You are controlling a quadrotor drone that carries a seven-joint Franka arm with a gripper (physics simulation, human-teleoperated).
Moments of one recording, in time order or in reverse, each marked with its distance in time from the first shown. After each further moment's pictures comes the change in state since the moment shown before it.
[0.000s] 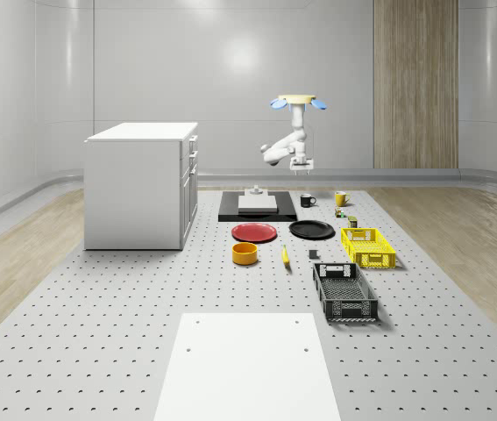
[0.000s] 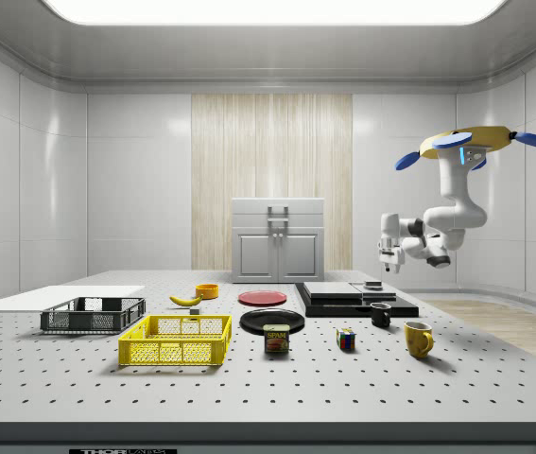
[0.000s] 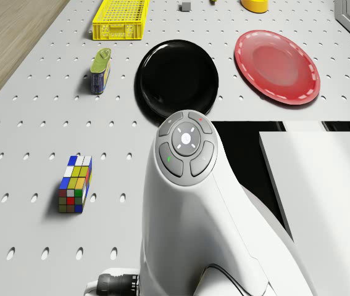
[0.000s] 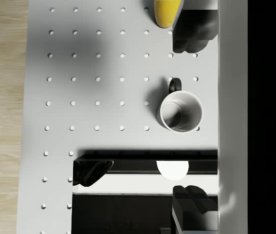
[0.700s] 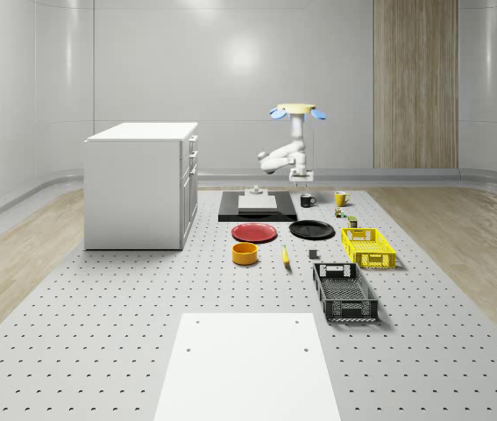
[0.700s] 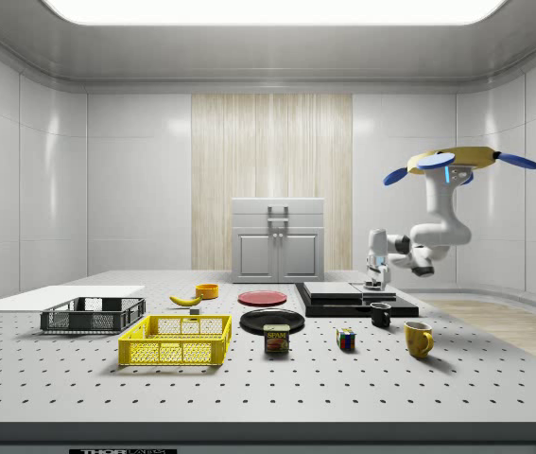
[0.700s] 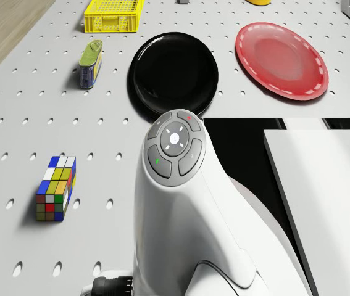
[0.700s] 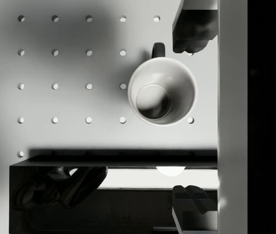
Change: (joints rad) arm -0.057 -0.081 0.039 0.003 0.028 0.048 0.046
